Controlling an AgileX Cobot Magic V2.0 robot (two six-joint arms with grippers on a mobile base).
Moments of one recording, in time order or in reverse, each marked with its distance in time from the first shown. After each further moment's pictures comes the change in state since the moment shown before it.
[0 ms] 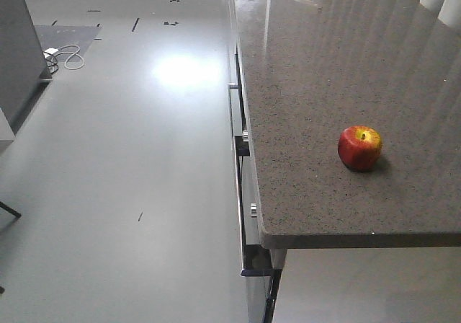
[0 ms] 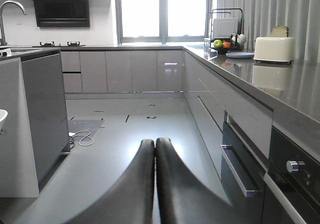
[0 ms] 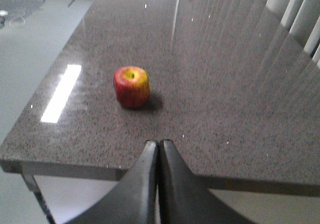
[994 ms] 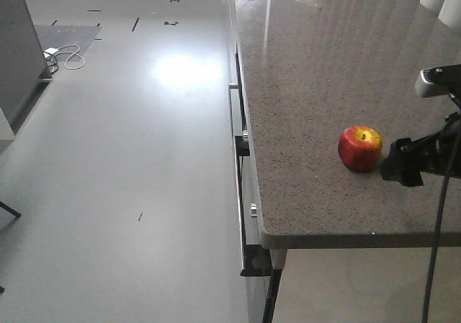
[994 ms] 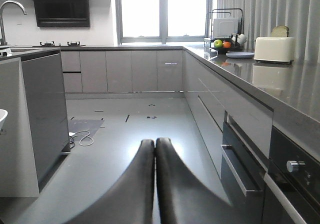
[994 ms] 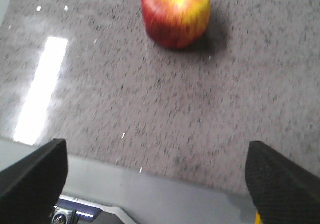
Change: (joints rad) left arm 0.000 0.000 0.000 0.000 0.000 0.000; right arm 0.000 0.927 -0.387 0.157 0.078 -0.188
